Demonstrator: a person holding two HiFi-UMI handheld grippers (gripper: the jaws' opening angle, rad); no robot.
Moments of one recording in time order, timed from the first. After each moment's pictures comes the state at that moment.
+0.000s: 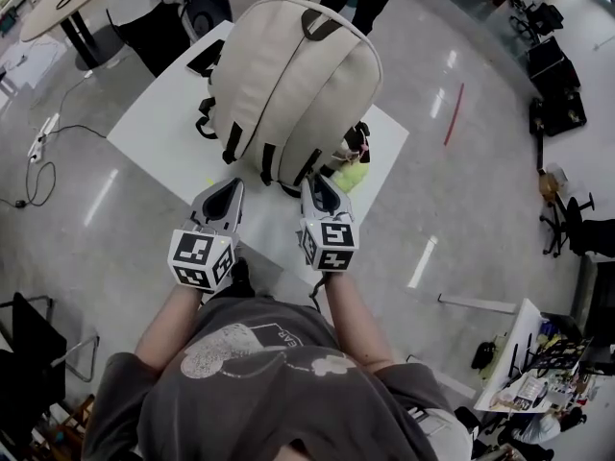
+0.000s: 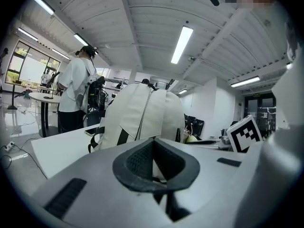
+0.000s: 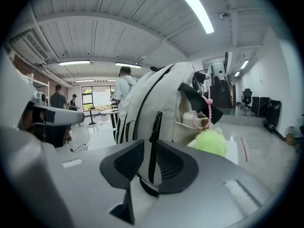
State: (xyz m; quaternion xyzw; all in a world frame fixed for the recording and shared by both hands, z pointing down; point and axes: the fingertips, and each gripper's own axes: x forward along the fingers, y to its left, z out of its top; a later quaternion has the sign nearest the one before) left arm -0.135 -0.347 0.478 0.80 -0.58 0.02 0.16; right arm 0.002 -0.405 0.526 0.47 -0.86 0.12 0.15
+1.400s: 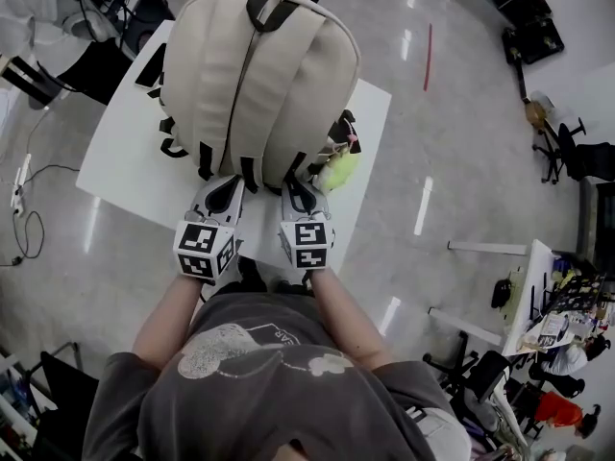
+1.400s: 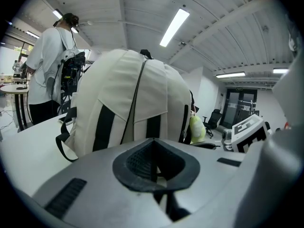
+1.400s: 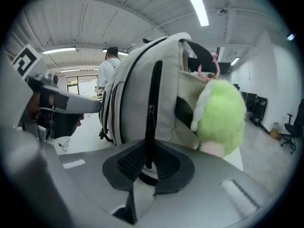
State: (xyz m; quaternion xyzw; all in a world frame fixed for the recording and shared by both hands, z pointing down) left arm -0.107 -0.417 0.558 0.86 -0.47 0.10 0.19; right arm -0.005 -0.421 0.616 0.52 -0.81 0.15 0.20
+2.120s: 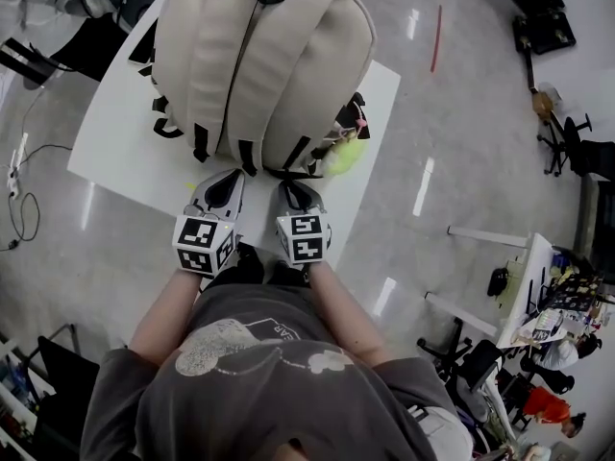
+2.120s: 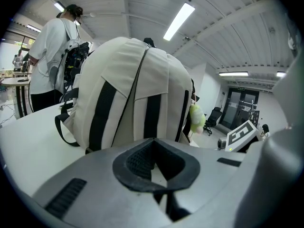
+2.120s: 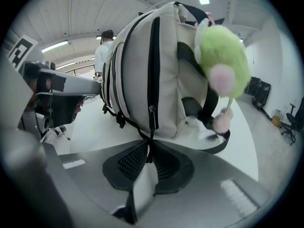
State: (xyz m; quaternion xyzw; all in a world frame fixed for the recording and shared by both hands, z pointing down) left arm -0.103 -0.401 0.592 0.85 -0.47 0.12 0.23; right arm -0.006 -0.385 0.684 0.49 -0.79 0.24 0.27
